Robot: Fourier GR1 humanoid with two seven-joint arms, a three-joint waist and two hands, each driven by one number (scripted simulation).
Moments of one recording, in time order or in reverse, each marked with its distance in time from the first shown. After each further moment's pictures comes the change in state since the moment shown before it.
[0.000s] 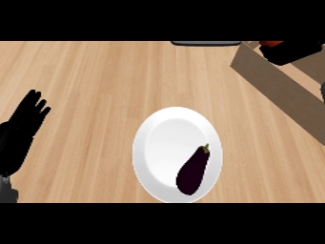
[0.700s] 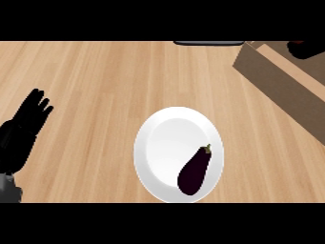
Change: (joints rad) left arm -0.015 -0.025 0.008 0.007 -0.022 -0.012 0.002; right arm 0.001 -0.047 -0.119 0.427 0.072 -0.208 -0.387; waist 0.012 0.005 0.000
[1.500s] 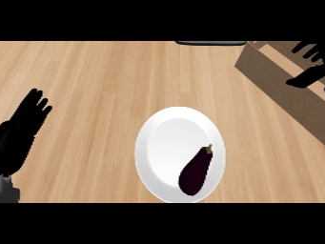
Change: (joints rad) left arm 0.007 -0.006 0.013 -0.020 -0.003 -0.025 0.004; right arm -0.016 0.012 -0.121 0.509 -0.038 -0.057 -0.232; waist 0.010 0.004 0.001
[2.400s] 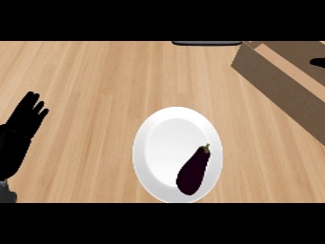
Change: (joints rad) left arm 0.023 -0.004 0.019 -0.014 -0.002 -0.007 0.009; right arm 0.041 -0.038 -0.394 -0.006 -0.413 -0.109 -0.239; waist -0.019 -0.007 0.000
